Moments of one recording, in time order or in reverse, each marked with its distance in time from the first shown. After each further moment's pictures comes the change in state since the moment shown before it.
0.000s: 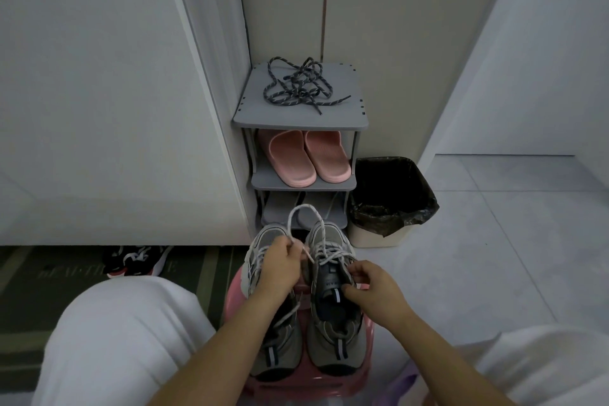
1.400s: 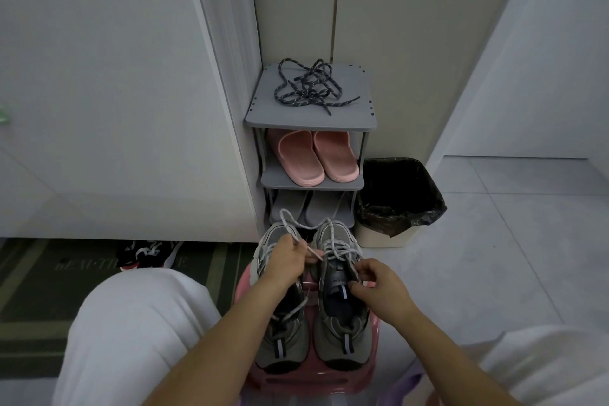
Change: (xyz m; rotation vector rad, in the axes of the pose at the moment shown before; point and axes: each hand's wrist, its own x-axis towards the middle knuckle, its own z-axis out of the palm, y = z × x) left_hand -0.001 0.007 -0.007 -0.161 -0.203 -0.119; right_hand -0.003 -0.004 -0.002 -0.010 -0.010 -0.001
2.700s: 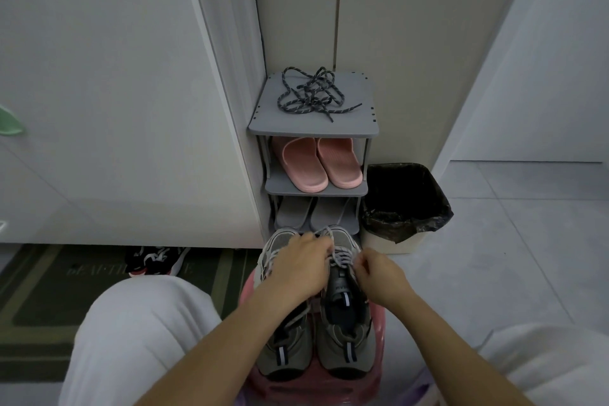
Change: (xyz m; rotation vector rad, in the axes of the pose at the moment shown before) left_hand -0.032 0.045 -0.002 1.069 -0.080 0.377; right_hand 0.019 -0.029 -0.009 -0.392 -0.005 -0.050
